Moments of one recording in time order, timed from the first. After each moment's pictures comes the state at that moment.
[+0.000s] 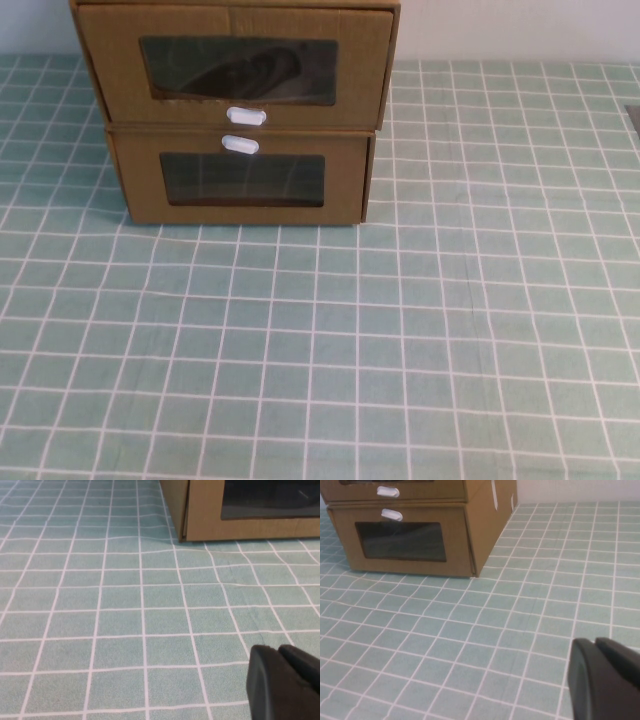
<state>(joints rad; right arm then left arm) 0.29 0.01 -0.31 0.10 0.62 0.01 -0.18 -0.01 0.03 0.02 0.37 -0.05</state>
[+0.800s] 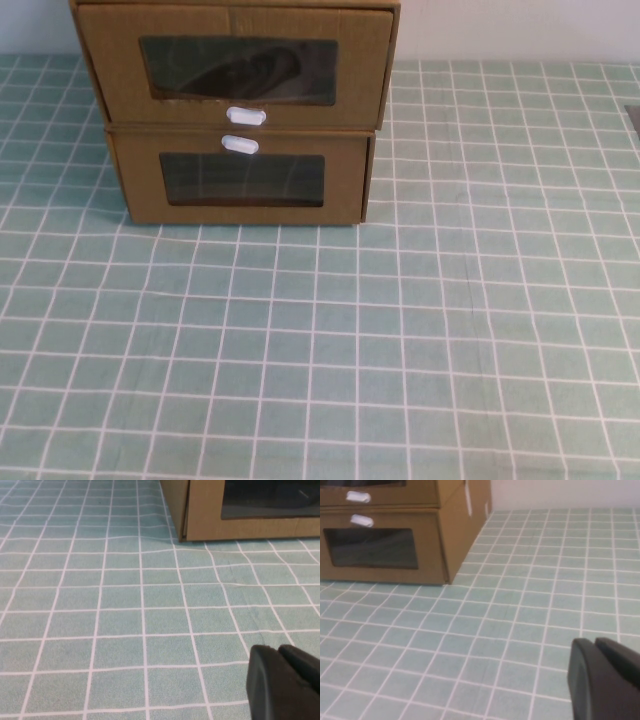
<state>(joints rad) 0.24 0.01 -0.28 0.08 0.58 0.01 -0.18 -0.01 0.03 0.03 0.37 -0.06</state>
